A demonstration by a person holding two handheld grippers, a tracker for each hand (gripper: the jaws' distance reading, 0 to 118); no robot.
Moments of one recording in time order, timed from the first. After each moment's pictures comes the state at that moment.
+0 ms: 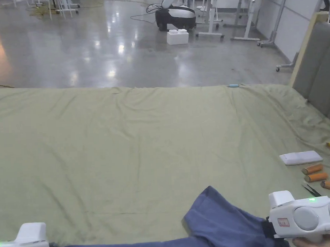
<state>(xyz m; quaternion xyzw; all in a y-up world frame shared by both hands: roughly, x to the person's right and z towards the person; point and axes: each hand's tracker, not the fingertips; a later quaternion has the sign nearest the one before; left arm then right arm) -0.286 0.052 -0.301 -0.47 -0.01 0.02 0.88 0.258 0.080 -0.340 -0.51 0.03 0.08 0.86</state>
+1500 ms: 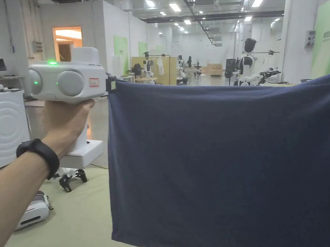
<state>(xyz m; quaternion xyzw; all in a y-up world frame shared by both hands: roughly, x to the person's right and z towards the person) -0.334 0.532 -0.369 -0.02 0.04 -0.01 1.00 0.208 0.572 -0.412 0.01 -0.04 0.03 1.00</state>
